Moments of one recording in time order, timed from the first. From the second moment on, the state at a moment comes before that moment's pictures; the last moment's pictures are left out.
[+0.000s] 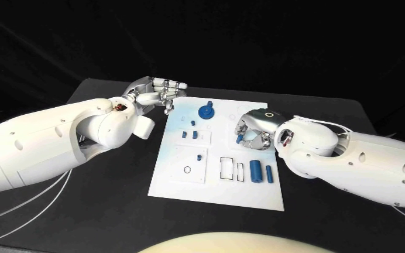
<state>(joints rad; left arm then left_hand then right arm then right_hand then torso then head) 1.17 -0.93 0.01 1.60 -0.13 -0.26 0.18 1.49 -0.19 0.41 0.11 0.33 1.06 0.17 0.08 0.12 1.19 0.09 0.19 0.20 1.25 0.01 0.97 0.55 0.12 1.18 0.10 1.03 1.06 1.15 -0.84 -0.11 1.67 -1.71 -0.22 -0.30 1.39 -0.18 0.36 0.10 0.24 1.06 0.14 0.08 0.11 1.12 0.08 0.13 0.08 1.46 0.01 1.39 1.23 0.06 1.41 0.11 1.23 1.31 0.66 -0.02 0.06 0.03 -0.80</state>
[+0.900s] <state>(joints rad) 1.17 -0.93 0.01 1.60 -0.13 -0.26 0.18 1.49 -0.19 0.41 0.11 0.33 1.06 0.17 0.08 0.12 1.19 0.09 0.19 0.20 1.25 0.01 0.97 0.55 0.12 1.18 0.10 1.03 1.06 1.14 -0.84 -0.11 1.67 -1.72 -0.27 -0.31 1.42 -0.12 0.42 0.07 0.19 1.16 0.12 0.12 0.13 1.22 0.06 0.15 0.09 1.46 -0.01 1.40 1.25 0.06 1.44 0.09 1.27 1.31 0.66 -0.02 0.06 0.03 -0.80</state>
